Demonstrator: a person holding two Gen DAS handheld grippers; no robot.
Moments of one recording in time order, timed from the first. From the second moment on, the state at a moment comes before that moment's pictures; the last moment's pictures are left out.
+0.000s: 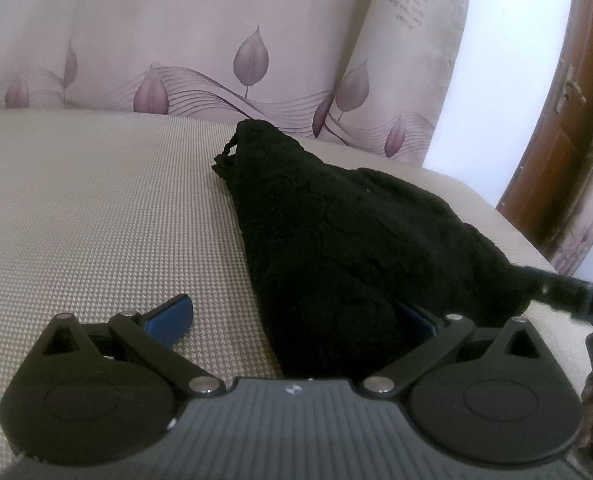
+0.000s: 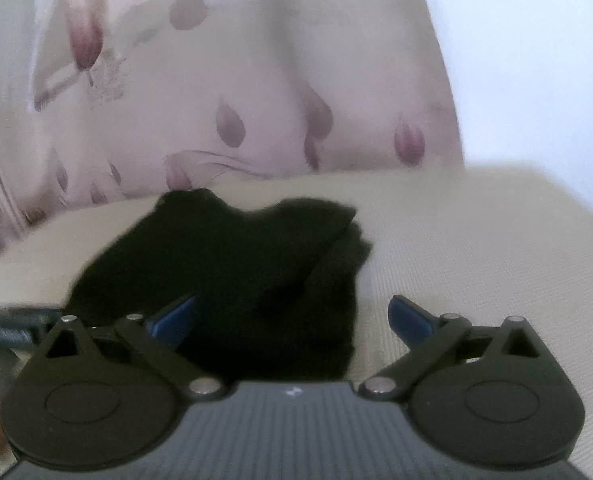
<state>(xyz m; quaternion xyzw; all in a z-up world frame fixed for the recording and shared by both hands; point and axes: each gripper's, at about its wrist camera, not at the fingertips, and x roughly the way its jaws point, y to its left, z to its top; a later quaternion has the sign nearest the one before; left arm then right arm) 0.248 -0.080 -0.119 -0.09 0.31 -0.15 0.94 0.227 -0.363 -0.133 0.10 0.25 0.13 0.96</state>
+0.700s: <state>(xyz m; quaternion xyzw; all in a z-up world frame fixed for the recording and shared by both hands) 0.359 -0.054 -0.129 -0.24 0.39 -0.33 0.82 0.344 -0.409 -0.144 0.23 0.40 0.28 0.84</state>
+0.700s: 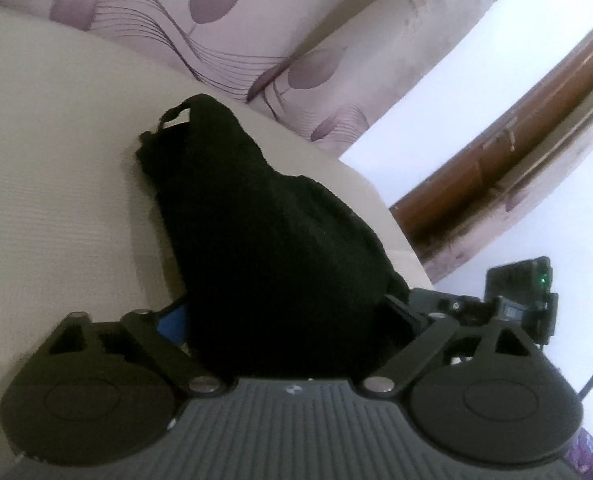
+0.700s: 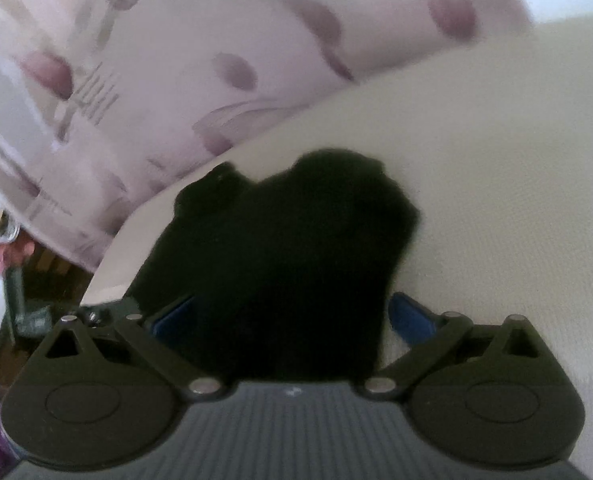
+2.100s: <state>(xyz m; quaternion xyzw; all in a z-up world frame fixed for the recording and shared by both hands) 0.158 0.128 -0.091 -0.15 0.35 -0.18 0.91 0.207 -0.201 -0.139 0.33 0.39 0.34 0.79</state>
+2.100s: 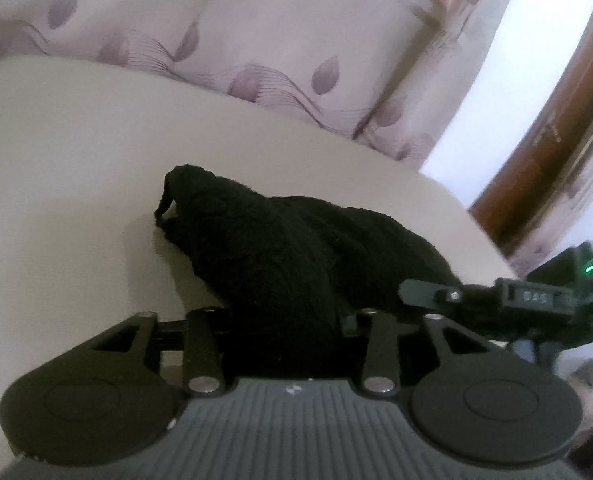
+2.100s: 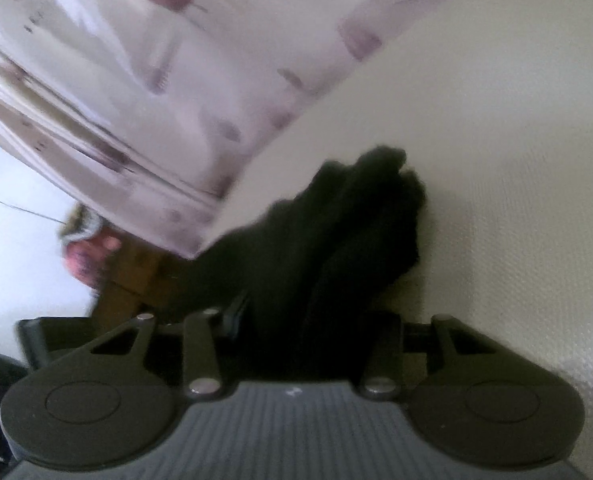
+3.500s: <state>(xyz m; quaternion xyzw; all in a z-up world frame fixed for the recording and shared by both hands) -0.008 0.051 0.042 0.02 0.08 0.01 1.00 -0.019 -0.166 -0.034 0.05 0.12 0.19 0.97</state>
